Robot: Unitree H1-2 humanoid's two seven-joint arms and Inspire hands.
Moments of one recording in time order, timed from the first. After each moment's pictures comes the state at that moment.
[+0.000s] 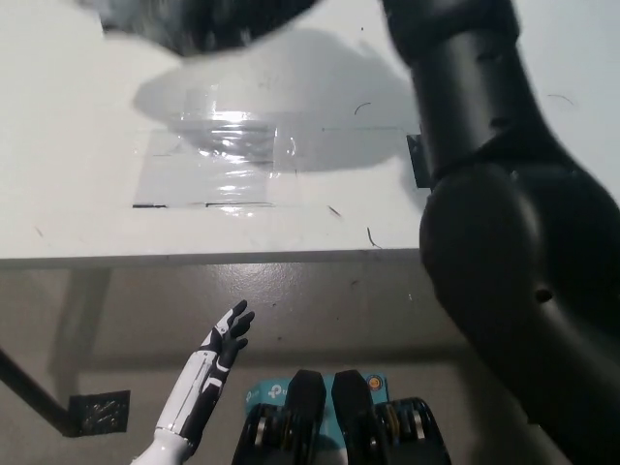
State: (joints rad) left_arm 0.02 0.11 -0.13 -0.07 0.09 -0.08 -0.10; right_arm -1.67 0.12 -0.64 0.93 0.52 0.41 -0.23
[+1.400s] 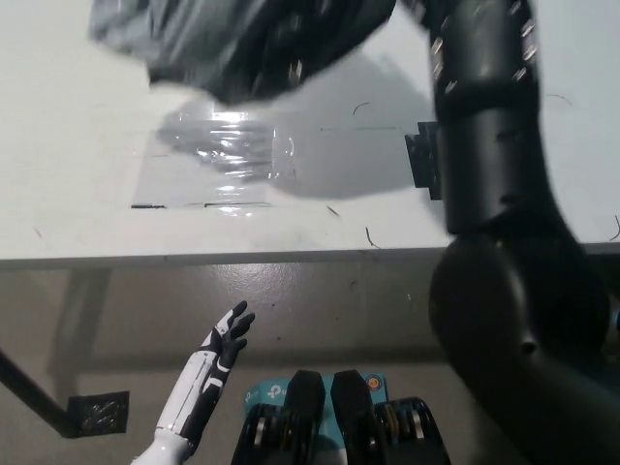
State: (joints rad) left_arm 0.02 0.11 -0.13 -0.06 0.10 -0.08 -0.10; right_arm -1.42 0.15 -0.52 0.80 0.86 0.45 -0.36
